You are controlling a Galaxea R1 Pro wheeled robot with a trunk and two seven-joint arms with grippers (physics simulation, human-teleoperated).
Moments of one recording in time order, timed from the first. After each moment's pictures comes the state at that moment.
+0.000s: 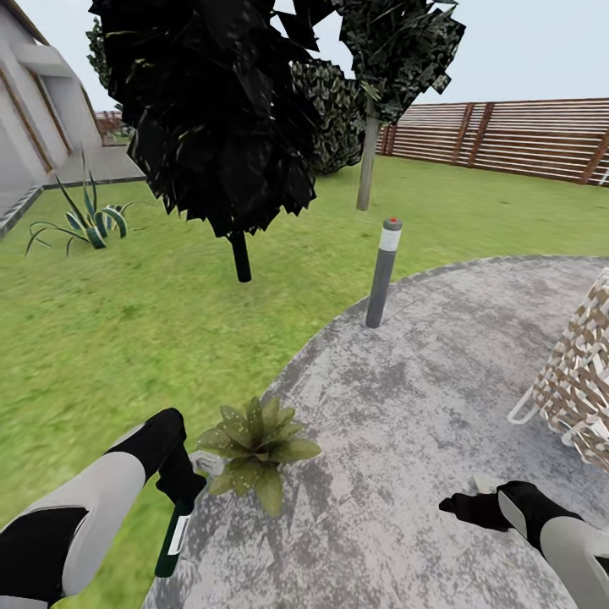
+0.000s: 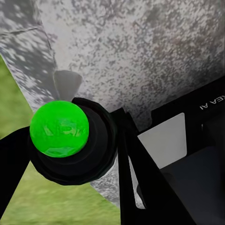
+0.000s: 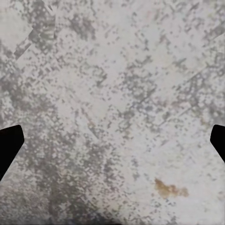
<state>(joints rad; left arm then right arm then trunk) -0.94 0.08 0.03 -0.32 -1.05 0.97 -1.15 -0.79 -0.30 -0.19 -0.12 0.06 0.46 0.34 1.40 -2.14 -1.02</state>
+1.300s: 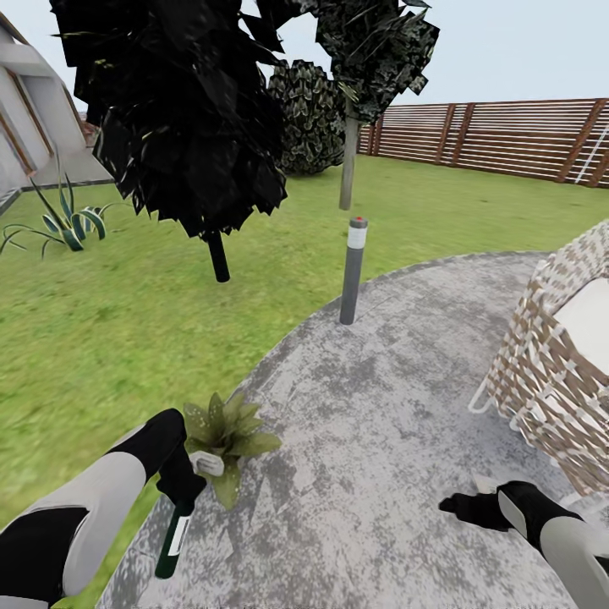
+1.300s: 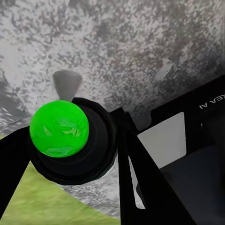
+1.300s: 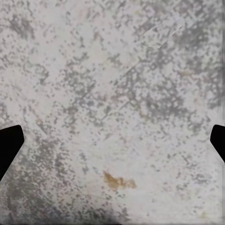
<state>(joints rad) -0.94 0.08 0.03 -0.32 -1.05 0.97 -1.15 -0.79 -0.30 -0.19 -0.12 0.06 0.46 0.34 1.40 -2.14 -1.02</state>
